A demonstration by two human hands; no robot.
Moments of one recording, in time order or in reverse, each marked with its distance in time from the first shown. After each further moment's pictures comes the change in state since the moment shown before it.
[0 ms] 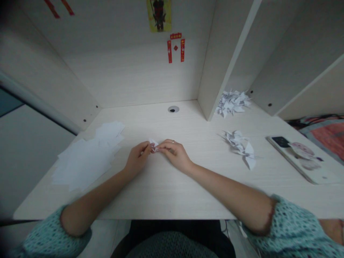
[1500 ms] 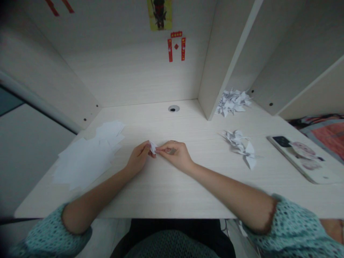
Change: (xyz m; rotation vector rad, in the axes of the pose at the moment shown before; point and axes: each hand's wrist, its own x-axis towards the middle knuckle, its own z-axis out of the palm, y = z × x) left_hand 0.000 -0.005 0.003 -0.215 -0.076 -0.055; right_hand -0.004 -0.007 0.002 -0.062 0.085 0.106
